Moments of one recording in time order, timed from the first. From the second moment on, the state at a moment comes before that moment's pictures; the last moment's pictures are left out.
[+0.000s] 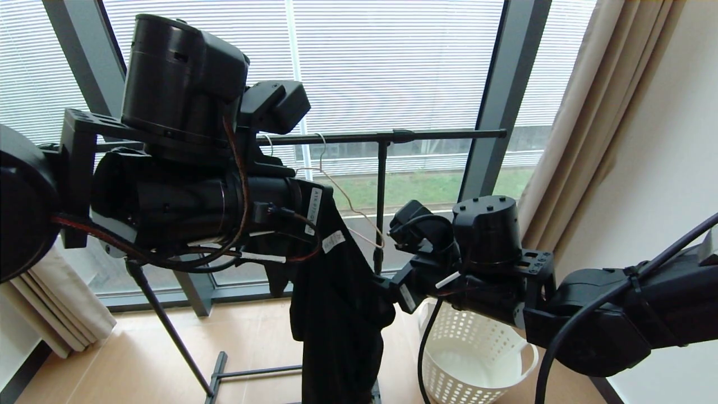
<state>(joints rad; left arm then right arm) -0.72 1.61 -1.29 0.14 0.18 -0.08 0.72 1.93 -0.94 -0.56 -0.03 -0.14</state>
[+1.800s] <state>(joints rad) -0.63 2.02 -1.49 0.02 0.21 -0.22 0.53 1.68 -0.93 -0.56 -0.22 0.06</state>
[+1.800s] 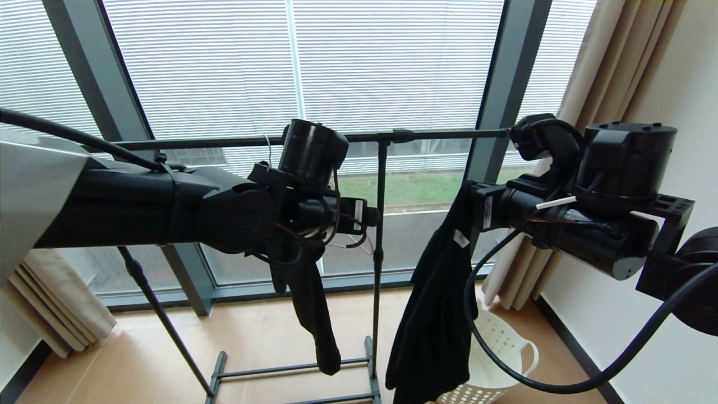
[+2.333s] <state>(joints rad) -0.59 2.17 -1.62 0.01 0.33 -0.26 0.53 1.69 -0.93 -0.56 -0.22 0.06</state>
